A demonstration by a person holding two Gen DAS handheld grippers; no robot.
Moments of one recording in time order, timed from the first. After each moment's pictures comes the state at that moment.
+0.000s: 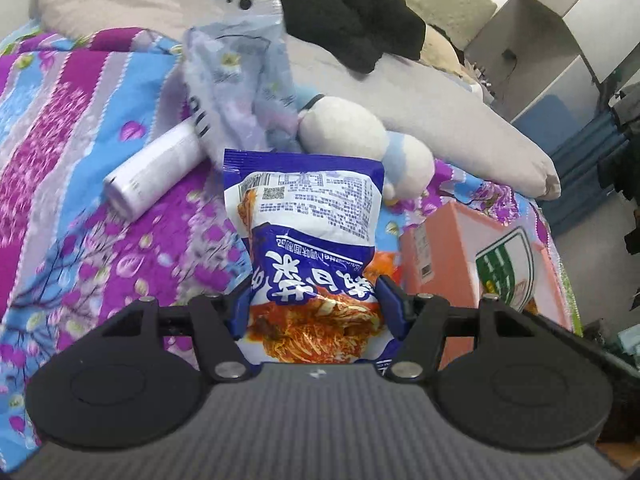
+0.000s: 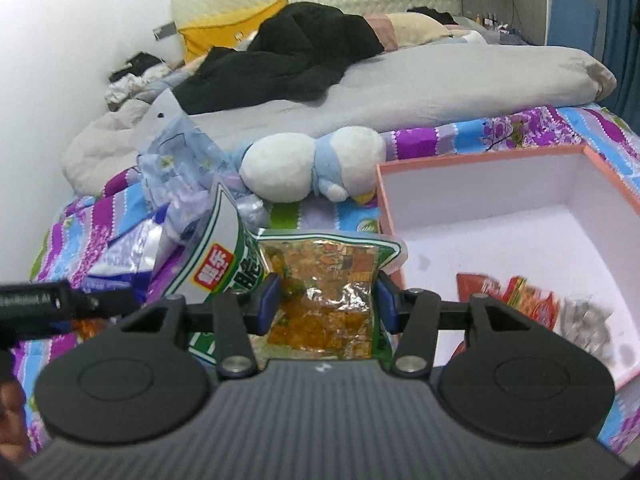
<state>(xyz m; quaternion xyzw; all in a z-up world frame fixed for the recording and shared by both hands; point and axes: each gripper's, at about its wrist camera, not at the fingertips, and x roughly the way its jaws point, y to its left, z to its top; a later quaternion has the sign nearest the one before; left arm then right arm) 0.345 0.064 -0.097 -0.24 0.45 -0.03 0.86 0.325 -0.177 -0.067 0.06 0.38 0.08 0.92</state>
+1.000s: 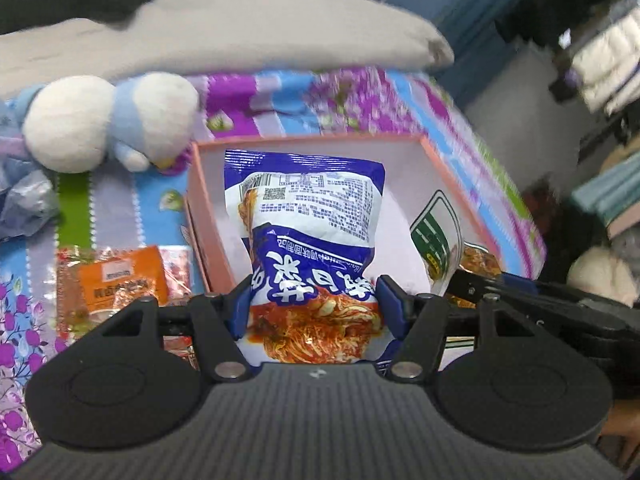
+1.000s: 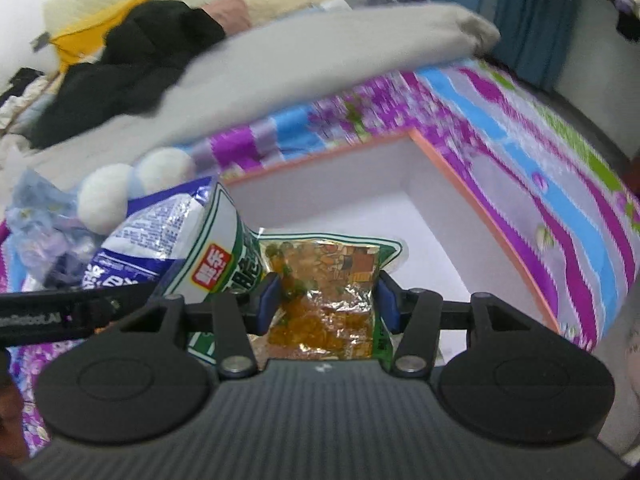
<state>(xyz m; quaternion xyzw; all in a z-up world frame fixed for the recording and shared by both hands) 0.448 -0.180 -0.096 -0.10 0.51 -0.23 0.82 0.356 -0.340 -0.069 0.08 0.45 -0.08 0.89</state>
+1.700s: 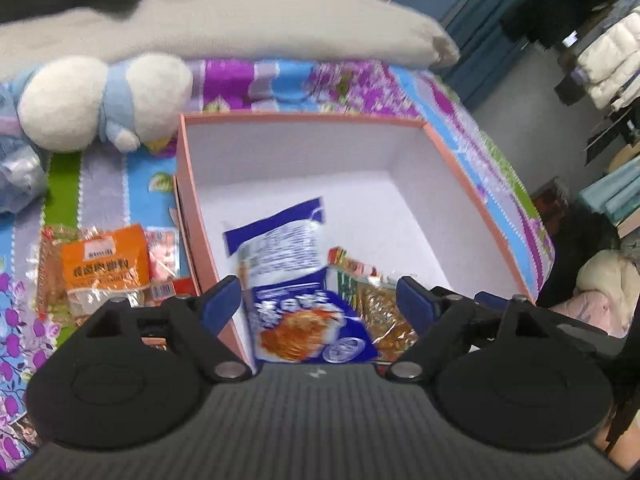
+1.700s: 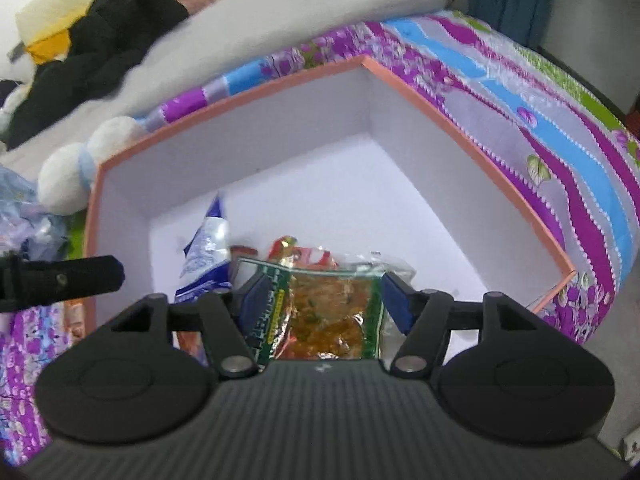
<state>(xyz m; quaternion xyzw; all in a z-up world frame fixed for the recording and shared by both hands) 0.424 -0.187 -0.114 -0.11 0.49 -0.22 0.84 0.334 -0.370 -0.121 0.11 0.43 -0.10 0.89</state>
